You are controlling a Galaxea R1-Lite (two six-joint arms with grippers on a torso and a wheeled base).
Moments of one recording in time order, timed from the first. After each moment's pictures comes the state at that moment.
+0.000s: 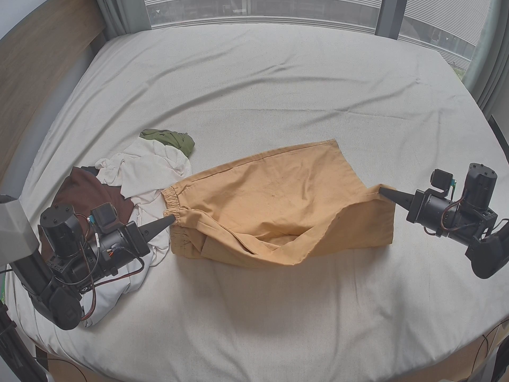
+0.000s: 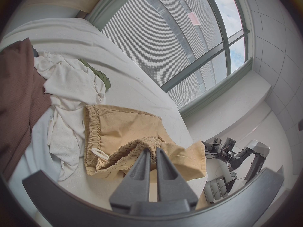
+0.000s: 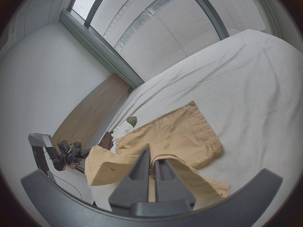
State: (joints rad) left arm -0.19 1.94 -0.34 -1.55 -0.51 -0.62; right arm 0.13 1.80 -0.58 -1.12 0.56 0.39
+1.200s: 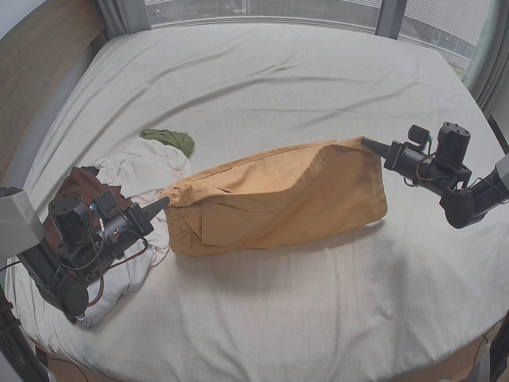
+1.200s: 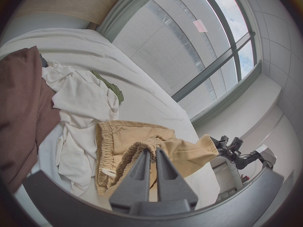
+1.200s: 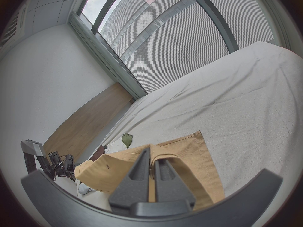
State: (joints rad) left arm -0.18 1.99 -0.46 -1.50 -0.35 -0.63; right arm 0.12 2.02 -1.07 -0.99 0.55 0.39
